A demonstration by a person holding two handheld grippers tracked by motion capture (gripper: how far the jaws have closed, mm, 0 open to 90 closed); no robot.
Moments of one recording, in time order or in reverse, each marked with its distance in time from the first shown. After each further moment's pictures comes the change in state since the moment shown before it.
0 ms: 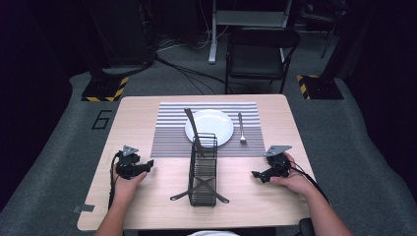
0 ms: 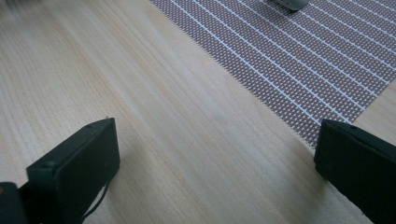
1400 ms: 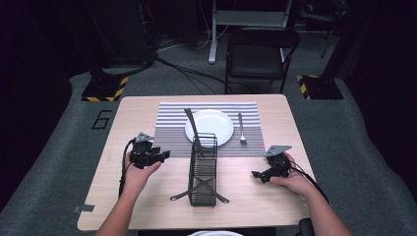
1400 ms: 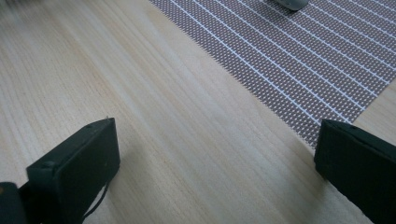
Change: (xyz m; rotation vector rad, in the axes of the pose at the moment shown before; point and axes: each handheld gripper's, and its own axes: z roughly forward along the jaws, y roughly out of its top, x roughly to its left) left arm -0.056 0.062 -0.022 0.009 -0.181 0.037; right arm 0.000 0.000 0.000 0.000 -0.001 0.000
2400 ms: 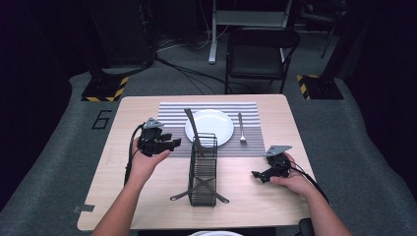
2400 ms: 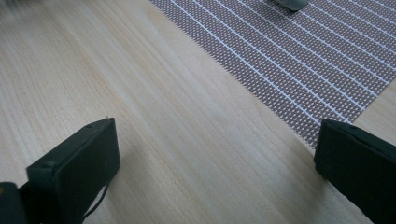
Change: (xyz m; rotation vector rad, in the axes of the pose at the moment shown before) left arm -0.036 0.053 -0.015 -0.047 -0.074 0.107; right arm 0.000 0.000 0.000 0.000 0.000 0.000
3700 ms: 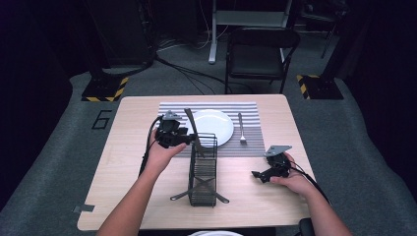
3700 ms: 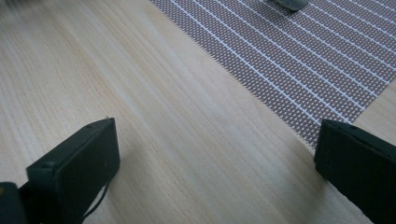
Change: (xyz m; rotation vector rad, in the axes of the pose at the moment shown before) left arm -0.021 0.028 0.038 0.005 -0.067 0.038; right arm 0.000 0.000 0.000 0.001 0.000 -0.001
